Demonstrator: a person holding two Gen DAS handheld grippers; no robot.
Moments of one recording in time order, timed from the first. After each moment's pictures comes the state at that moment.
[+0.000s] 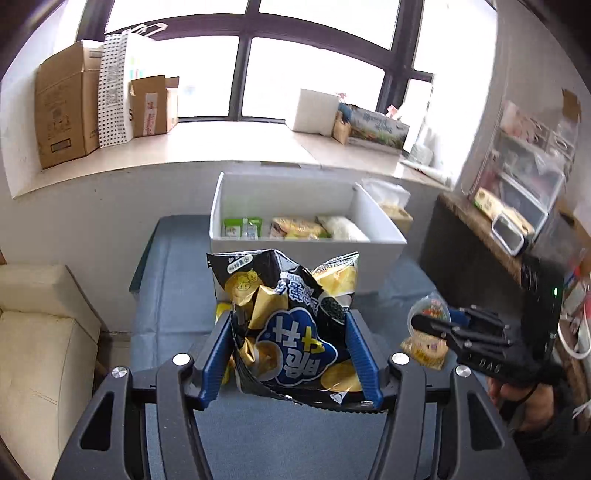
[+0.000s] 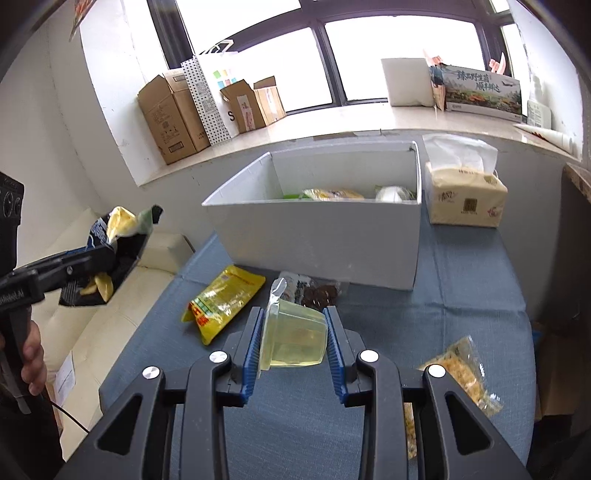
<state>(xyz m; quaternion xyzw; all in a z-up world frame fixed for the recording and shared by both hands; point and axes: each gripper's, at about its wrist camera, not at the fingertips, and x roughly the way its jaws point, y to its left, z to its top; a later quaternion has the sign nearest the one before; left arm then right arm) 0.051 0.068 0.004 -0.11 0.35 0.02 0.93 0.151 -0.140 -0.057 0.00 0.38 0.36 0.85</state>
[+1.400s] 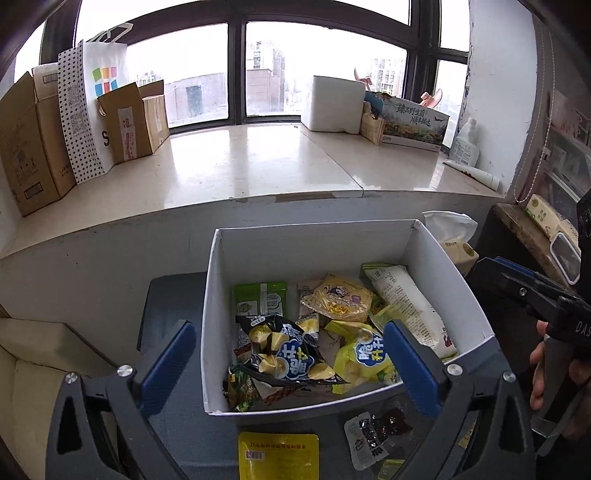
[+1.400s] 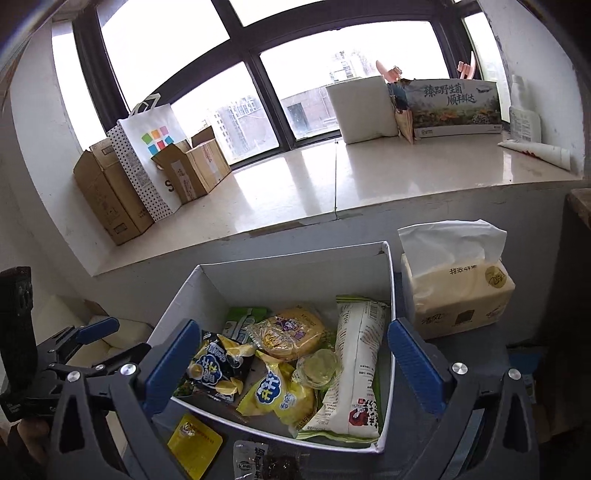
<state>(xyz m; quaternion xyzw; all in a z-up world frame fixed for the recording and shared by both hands) 0.243 0.100 -0.004 -0.05 0.38 0.05 0.92 0.322 -0.107 -0.009 0.08 0.36 0.29 0.88</state>
